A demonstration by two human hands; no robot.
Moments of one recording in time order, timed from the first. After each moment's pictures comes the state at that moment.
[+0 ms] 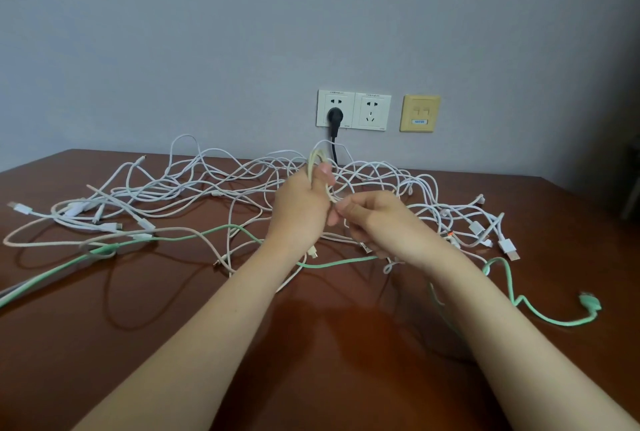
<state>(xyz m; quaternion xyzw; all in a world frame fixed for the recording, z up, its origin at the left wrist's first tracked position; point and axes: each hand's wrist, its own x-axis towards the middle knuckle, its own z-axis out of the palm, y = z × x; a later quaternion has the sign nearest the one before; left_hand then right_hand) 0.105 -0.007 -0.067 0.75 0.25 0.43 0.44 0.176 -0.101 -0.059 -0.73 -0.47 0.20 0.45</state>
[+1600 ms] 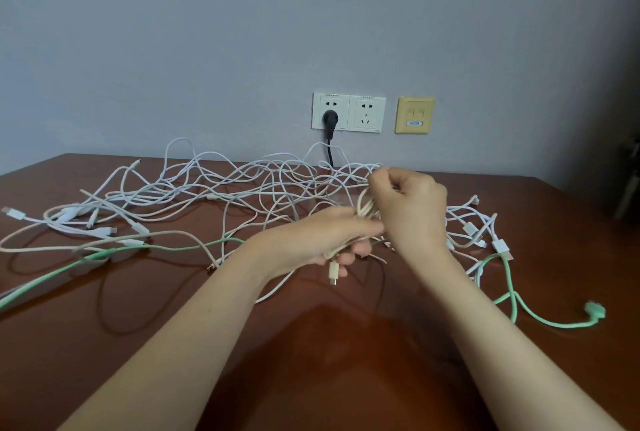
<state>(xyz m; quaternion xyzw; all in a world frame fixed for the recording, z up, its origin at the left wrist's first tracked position) 0.084 -0.029 -0.050 0.79 0.11 0.00 0.60 0.184 -0.104 -0.059 -0.74 -0.36 -0.19 0.53</state>
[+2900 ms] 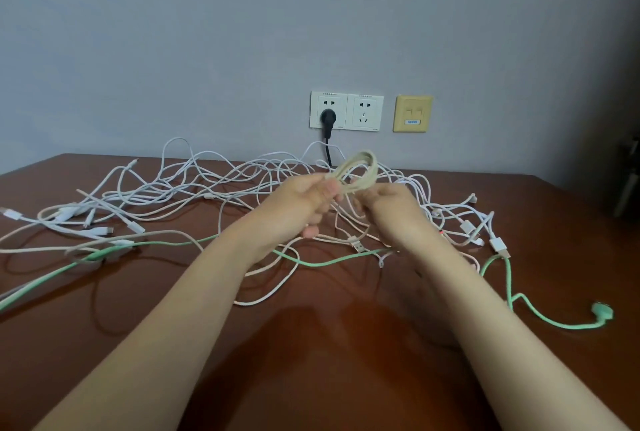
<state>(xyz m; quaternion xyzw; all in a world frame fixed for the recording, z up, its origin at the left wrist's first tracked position) 0.092 -0.002 -0.060 0.75 0.10 0.23 0.61 0.194 -0.100 -0.060 -0.76 -0.38 0.10 0.52</state>
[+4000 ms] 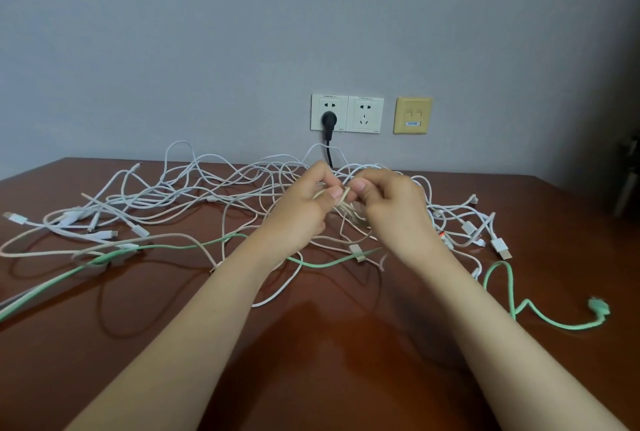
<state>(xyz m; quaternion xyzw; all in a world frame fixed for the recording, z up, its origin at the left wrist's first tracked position) 0.093 -0.004 -0.066 0.80 0.09 0.31 0.51 0.178 -0.104 -0.055 -0.74 -0.47 -0.08 0.48</state>
